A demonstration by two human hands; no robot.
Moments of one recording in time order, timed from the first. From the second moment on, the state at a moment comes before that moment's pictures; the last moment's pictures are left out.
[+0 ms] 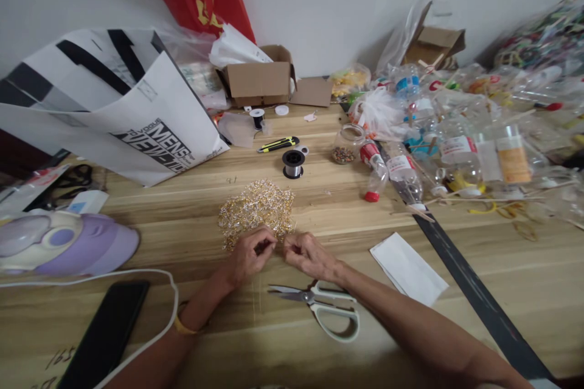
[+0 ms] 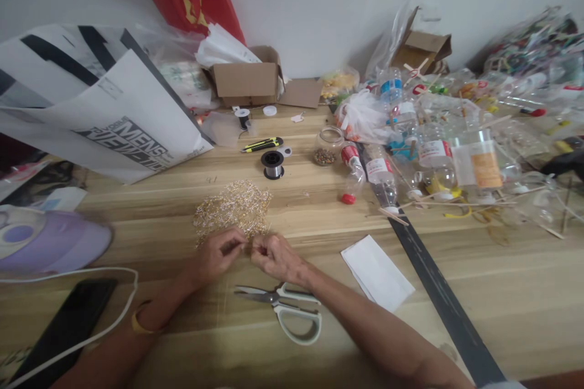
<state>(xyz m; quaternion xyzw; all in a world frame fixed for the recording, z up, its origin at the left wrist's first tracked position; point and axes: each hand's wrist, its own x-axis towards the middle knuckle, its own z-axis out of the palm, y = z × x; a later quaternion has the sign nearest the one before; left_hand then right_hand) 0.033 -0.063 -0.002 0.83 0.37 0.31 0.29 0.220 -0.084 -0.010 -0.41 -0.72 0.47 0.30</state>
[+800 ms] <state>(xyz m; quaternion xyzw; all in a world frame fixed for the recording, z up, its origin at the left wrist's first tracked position) 0.030 -0.067 0.000 0.73 0.42 0.24 0.48 0.225 -0.072 0.004 -0.45 -0.63 0.49 0.39</state>
